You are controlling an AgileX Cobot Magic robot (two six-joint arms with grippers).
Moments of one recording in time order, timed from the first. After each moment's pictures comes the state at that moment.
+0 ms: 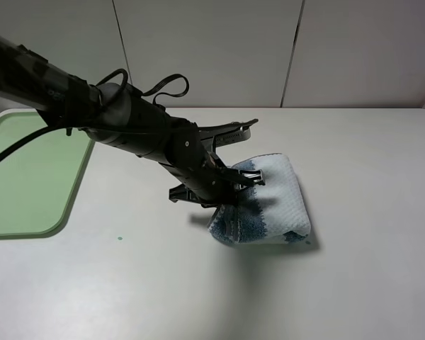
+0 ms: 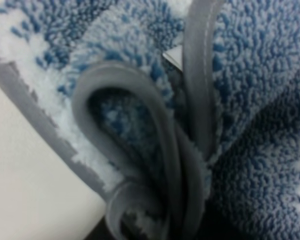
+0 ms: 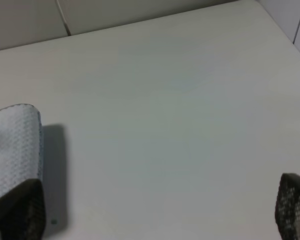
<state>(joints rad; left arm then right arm) -0.79 2.12 -1.19 -0.29 0.11 -0.47 -0.06 -0.01 -0.49 -0.02 1.04 0.13</state>
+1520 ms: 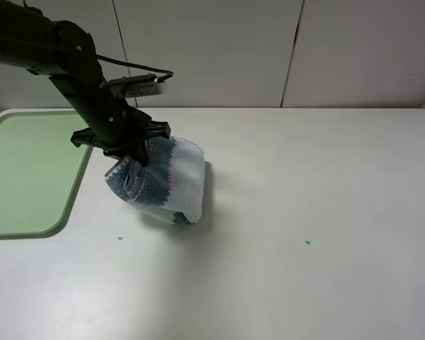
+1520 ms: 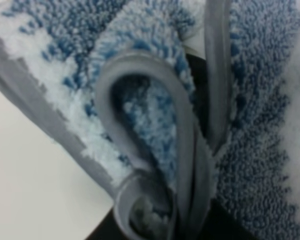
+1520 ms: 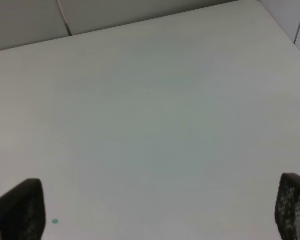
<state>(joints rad) -0.39 1.88 -1.18 -0.11 0.58 -0.22 -0.06 -0.01 -0.49 -0.02 1.04 0.13</state>
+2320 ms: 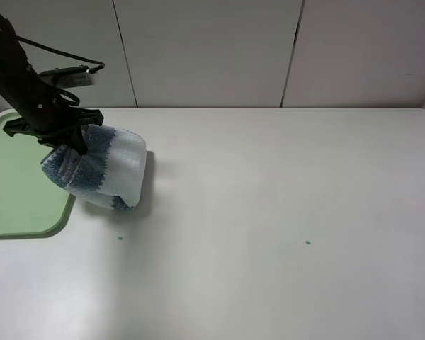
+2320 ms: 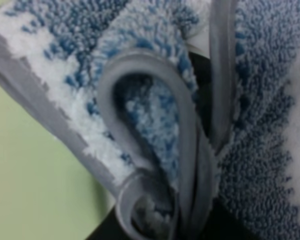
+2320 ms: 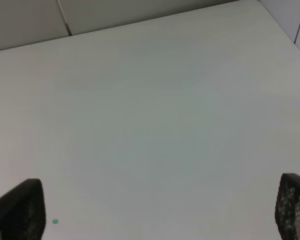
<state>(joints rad) -0.07 1.86 -1.18 -0.11 0.65 -0.01 -0.06 -0.01 -0.49 -0.02 1.04 0.13</state>
